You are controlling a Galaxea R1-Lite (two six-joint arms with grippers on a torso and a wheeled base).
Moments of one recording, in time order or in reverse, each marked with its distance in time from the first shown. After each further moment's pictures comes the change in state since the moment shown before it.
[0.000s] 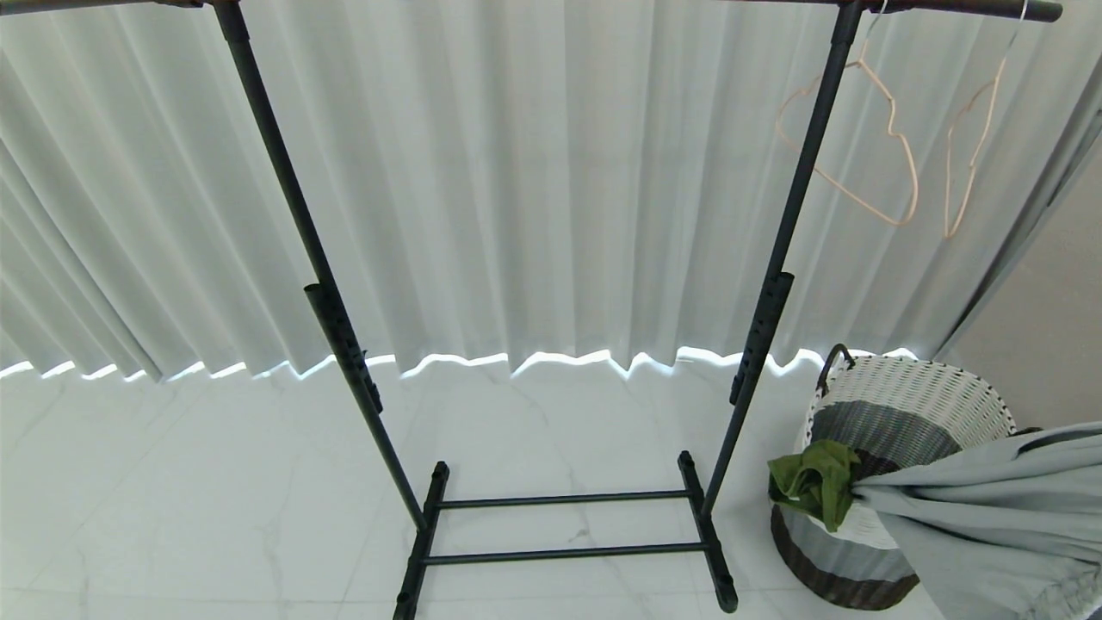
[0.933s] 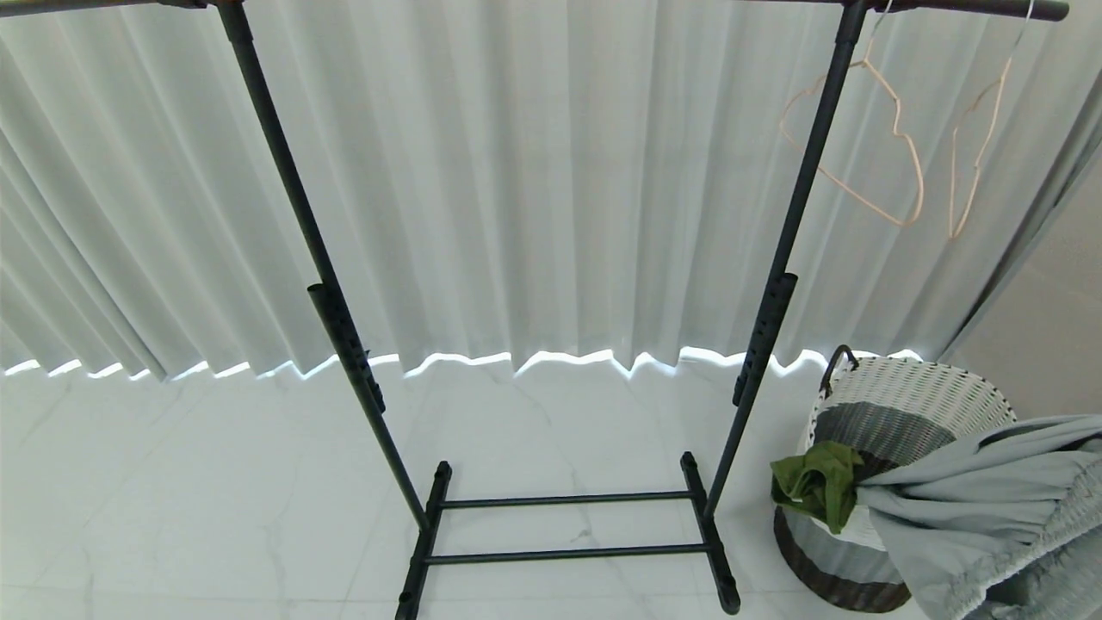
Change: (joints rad) left arm 0.019 -0.251 0.317 0.023 0.237 0.069; right arm -0.019 0.029 0.324 -0.436 -0.056 -0.097
